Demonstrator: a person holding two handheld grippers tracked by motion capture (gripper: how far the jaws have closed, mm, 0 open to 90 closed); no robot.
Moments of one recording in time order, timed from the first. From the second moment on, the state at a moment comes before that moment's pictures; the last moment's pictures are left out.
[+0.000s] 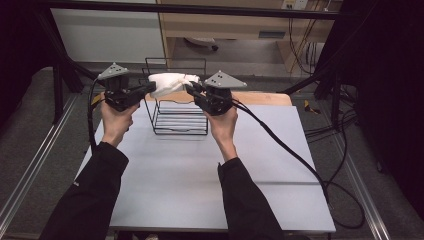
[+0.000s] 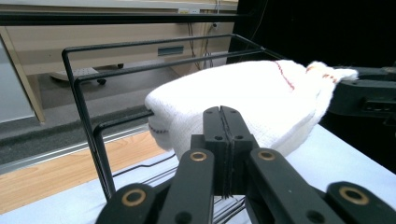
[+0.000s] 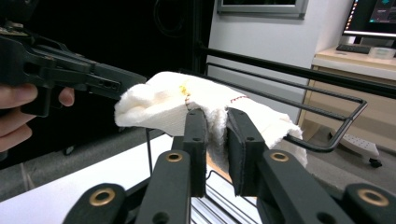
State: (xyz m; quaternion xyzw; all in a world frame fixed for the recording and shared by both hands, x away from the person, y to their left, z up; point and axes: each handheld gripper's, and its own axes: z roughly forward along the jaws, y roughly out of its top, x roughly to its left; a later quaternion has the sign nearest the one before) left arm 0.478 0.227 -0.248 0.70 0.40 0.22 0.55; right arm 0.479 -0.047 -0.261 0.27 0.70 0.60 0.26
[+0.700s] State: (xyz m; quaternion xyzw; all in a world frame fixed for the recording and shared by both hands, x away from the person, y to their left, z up) left arm 0.485 0.221 -0.268 0.71 0.41 0.22 0.53; right arm 0.474 -0.054 -0.250 0.28 0.72 0.60 0.22
